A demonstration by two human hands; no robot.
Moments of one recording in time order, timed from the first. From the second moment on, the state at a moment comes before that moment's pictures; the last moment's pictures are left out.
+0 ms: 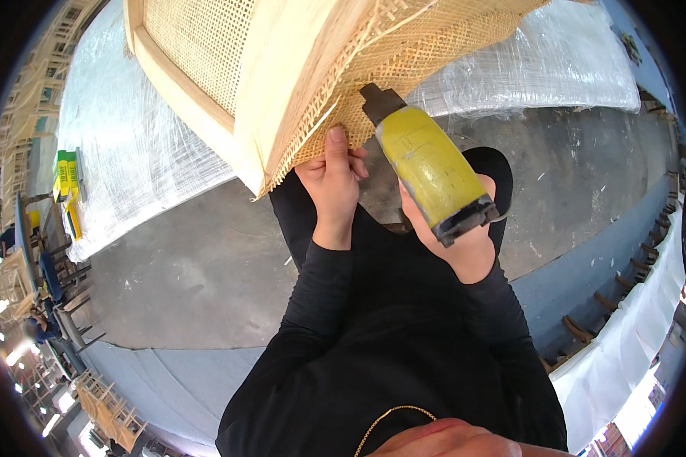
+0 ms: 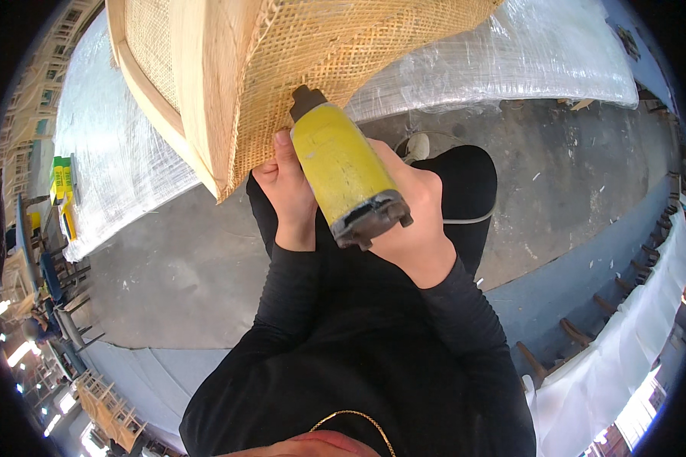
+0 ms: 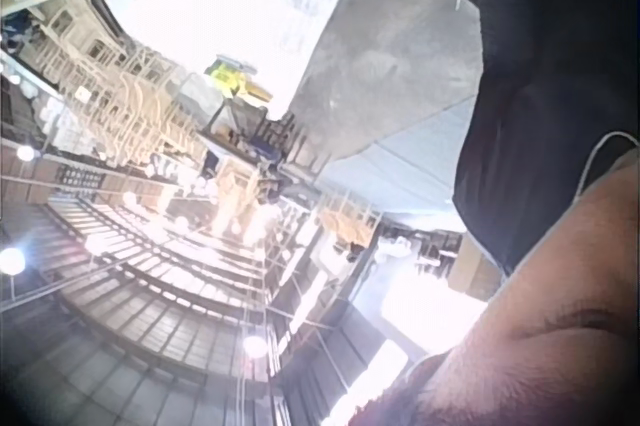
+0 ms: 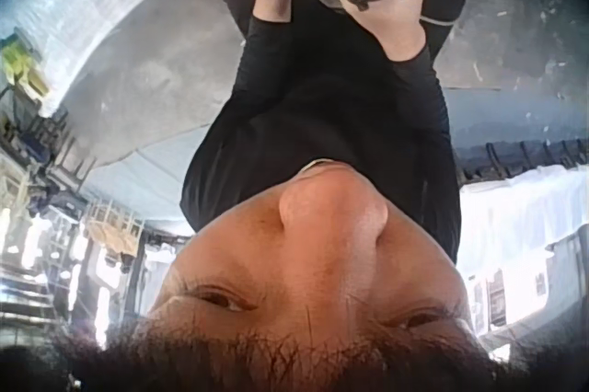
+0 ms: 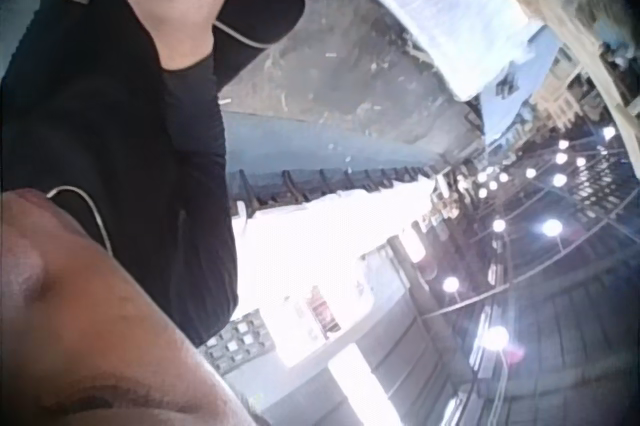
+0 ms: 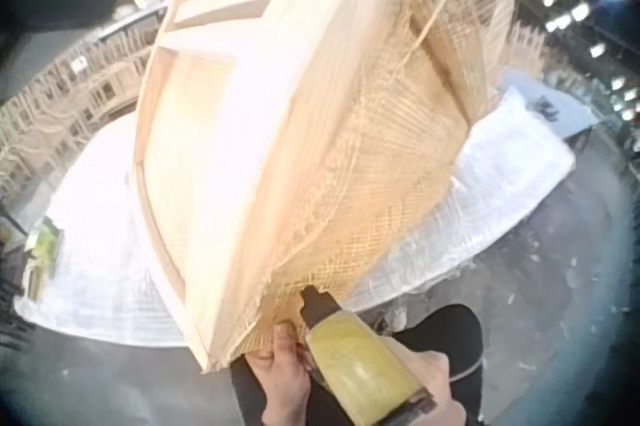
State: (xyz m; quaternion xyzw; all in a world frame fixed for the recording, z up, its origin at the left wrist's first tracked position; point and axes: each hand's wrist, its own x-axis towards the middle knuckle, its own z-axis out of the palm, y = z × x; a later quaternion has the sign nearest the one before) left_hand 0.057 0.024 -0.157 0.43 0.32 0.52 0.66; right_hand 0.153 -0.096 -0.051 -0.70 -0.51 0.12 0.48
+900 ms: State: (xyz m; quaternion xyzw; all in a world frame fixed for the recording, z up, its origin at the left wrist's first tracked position) left_hand 0.052 0.021 -0.158 0.41 0.31 0.51 0.69; right_hand 0.154 -0.085 -0.021 -0.77 -0.51 0.14 0.36
